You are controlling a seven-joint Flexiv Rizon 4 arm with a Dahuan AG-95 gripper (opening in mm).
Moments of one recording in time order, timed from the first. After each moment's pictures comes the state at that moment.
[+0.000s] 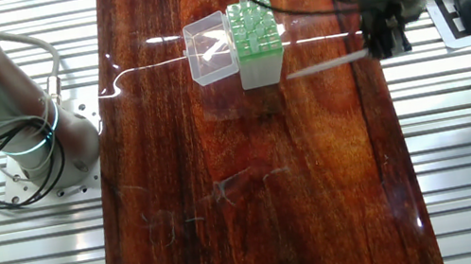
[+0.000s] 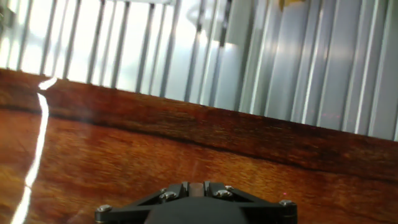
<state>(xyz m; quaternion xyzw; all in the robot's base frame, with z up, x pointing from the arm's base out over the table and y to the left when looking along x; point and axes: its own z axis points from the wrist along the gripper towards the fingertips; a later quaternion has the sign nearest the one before) 0.604 0.024 0.184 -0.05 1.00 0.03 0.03</state>
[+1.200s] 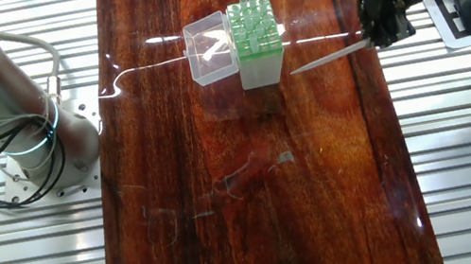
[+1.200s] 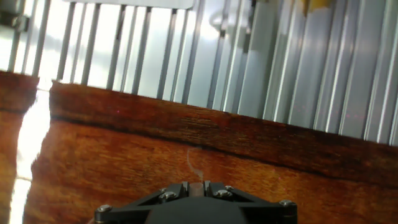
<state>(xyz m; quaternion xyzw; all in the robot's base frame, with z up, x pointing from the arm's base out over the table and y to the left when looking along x) 0.606 0.033 0.182 -0.13 0.99 0.02 0.00</state>
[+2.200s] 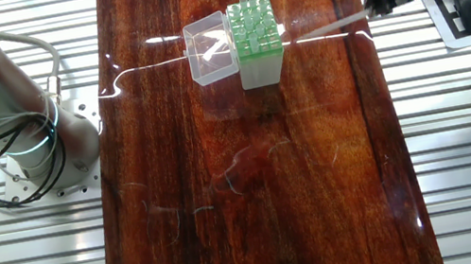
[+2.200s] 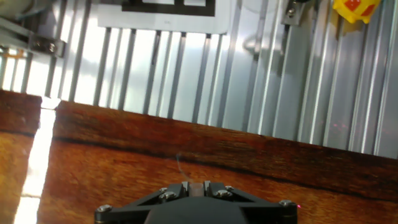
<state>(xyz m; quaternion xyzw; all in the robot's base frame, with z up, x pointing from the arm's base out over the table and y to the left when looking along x) 0.628 0.097 0.185 -0.09 1.00 0.02 0.02</state>
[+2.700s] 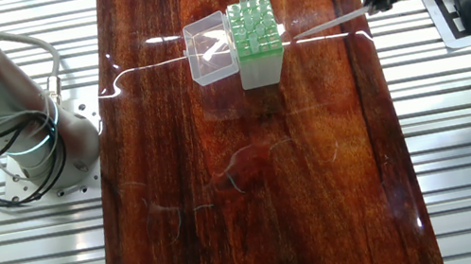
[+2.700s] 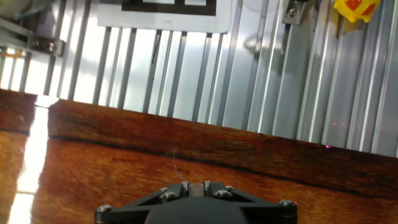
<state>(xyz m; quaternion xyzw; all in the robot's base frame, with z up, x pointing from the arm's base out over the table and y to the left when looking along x) 0.629 0.096 0.184 -0.11 0.99 0.02 0.01</state>
